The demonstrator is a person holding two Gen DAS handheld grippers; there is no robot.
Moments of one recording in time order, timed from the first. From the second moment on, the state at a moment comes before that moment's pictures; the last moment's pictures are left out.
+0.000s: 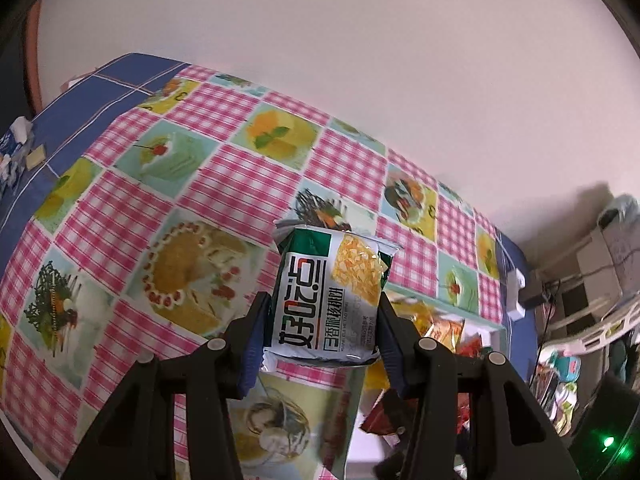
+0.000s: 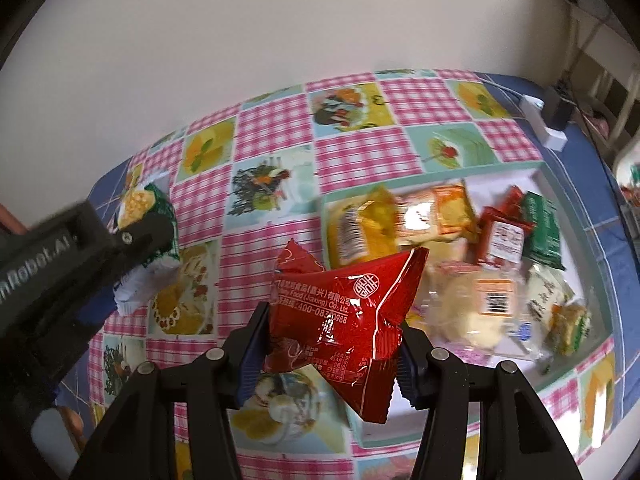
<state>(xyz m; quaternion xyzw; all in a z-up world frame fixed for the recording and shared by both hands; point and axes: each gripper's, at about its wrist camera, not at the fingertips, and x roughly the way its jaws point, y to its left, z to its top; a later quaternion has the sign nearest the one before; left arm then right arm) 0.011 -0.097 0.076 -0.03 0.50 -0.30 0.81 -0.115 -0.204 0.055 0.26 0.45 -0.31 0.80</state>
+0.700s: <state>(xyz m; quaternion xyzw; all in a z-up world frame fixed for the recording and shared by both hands) -0.050 -0.154 0.065 0.07 0.50 -0.37 0.78 -0.195 -0.277 0.077 0.35 0.38 -0.38 0.77</state>
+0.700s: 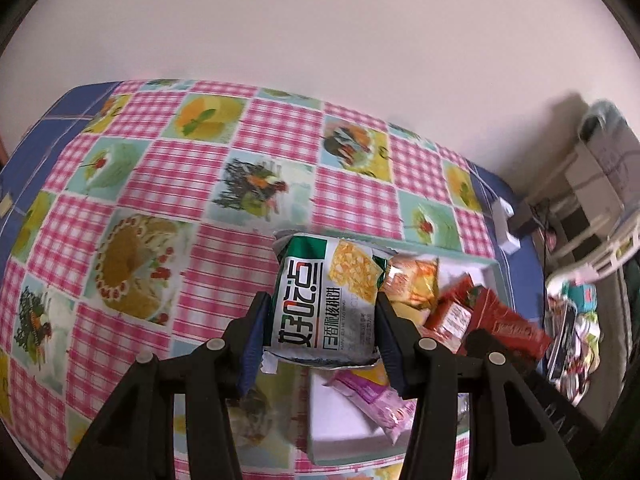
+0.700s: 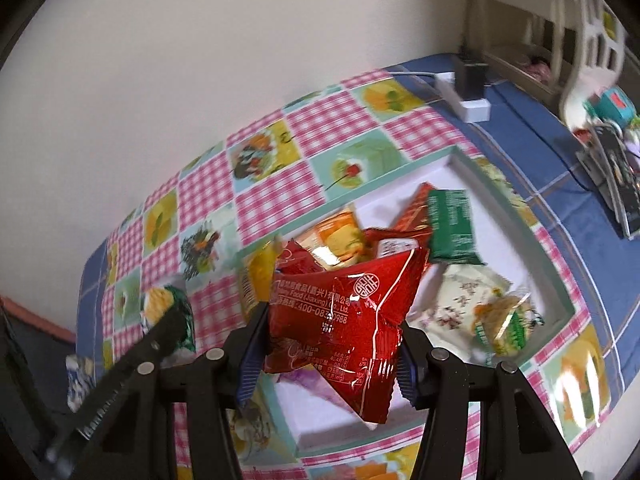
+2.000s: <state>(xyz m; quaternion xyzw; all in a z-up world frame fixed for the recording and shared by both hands) -0.112 -0.214 0.038 0.17 0.50 -0.43 0.74 -0.245 -0.327 0.051 0.40 0.39 -0.43 0.71</state>
